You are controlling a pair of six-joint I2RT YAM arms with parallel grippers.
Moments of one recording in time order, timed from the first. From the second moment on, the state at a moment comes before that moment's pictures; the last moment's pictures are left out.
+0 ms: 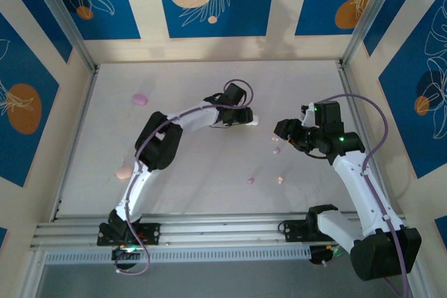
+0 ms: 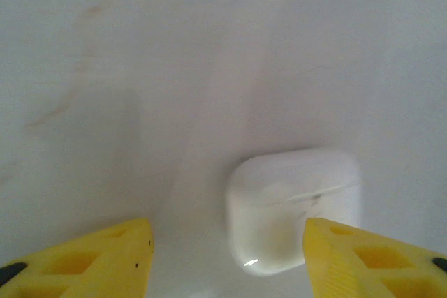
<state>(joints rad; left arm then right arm) -0.70 2.31 1.82 -0.47 0.08 -0.68 0.12 0.98 0.89 -0.76 -0.49 0.66</state>
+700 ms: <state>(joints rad) -0.45 1.08 0.76 -0.60 -0.37 -0.70 0.12 1.00 0.86 -0.71 -0.61 0.66</state>
